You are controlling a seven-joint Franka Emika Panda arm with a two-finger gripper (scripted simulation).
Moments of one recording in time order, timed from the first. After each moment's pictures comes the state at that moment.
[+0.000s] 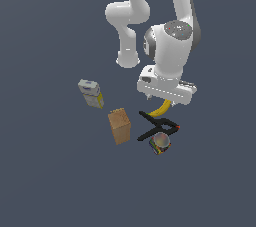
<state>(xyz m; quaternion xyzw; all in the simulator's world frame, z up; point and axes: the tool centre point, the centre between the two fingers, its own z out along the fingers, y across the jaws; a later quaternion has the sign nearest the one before) -0.025 0.135 0.181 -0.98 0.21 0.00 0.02</state>
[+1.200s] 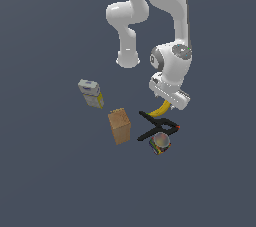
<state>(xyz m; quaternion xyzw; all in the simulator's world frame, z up) -0.101 0.186 0.077 -0.92 0.40 0.00 0.00</state>
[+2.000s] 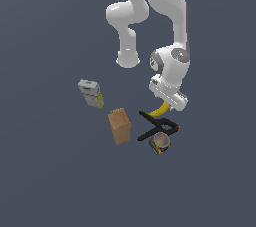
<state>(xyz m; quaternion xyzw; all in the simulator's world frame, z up) -0.109 0.188 0.058 -0.91 0.42 0.00 0.00</state>
